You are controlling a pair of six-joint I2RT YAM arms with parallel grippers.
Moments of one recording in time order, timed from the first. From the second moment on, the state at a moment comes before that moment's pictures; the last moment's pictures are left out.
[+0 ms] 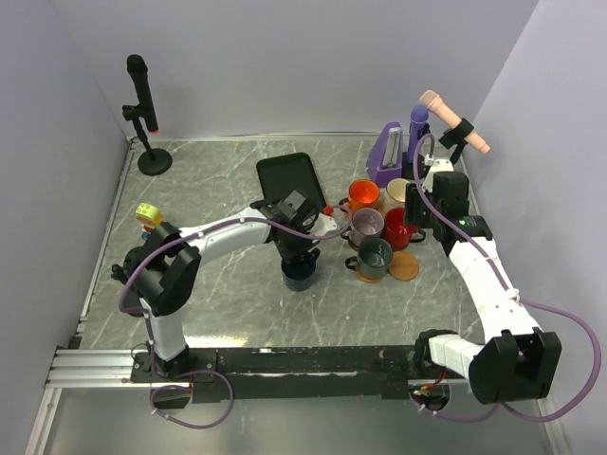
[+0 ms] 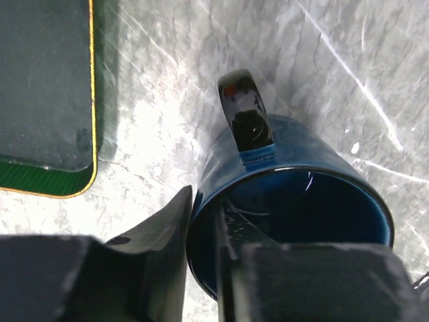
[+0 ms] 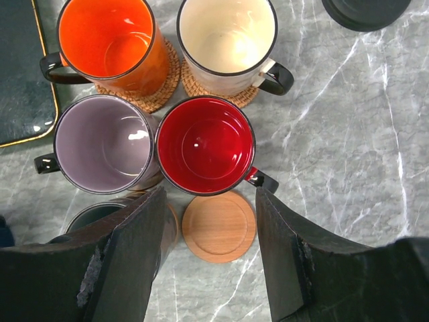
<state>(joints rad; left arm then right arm) -0.80 1.83 1.34 -0.64 0.13 0.33 0.07 1.12 0.97 -0.52 0.04 0.05</state>
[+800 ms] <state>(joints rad) -0.78 1.56 1.24 -0.59 0.04 -0.25 0.09 1.16 0.96 -0.46 0.03 0.05</state>
